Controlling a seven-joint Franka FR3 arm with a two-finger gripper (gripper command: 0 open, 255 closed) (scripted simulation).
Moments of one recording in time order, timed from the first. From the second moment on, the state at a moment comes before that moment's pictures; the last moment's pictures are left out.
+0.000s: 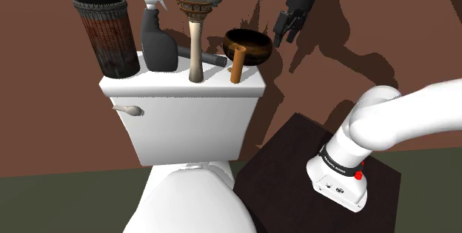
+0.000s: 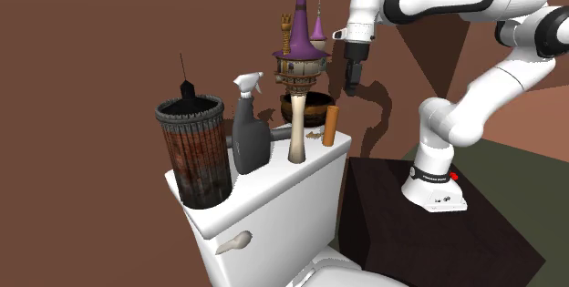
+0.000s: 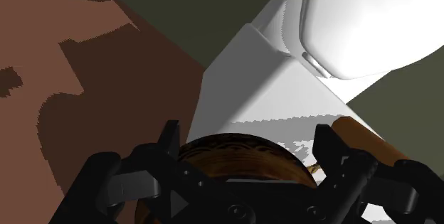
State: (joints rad) arm 0.00 -0.76 -0.04 -2.40 0.05 1.71 0.00
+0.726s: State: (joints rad) arm 0.07 -0.40 -0.01 -2.18 0.05 1.84 -0.08
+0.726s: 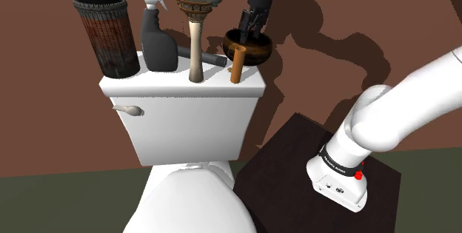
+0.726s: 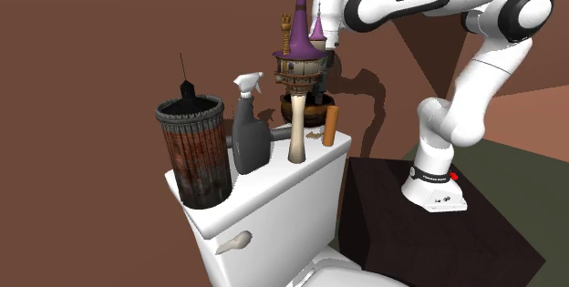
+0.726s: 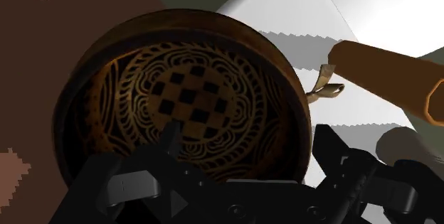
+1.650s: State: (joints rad) arm 0.15 0.13 0.07 -1.68 0.00 1.87 -0.14
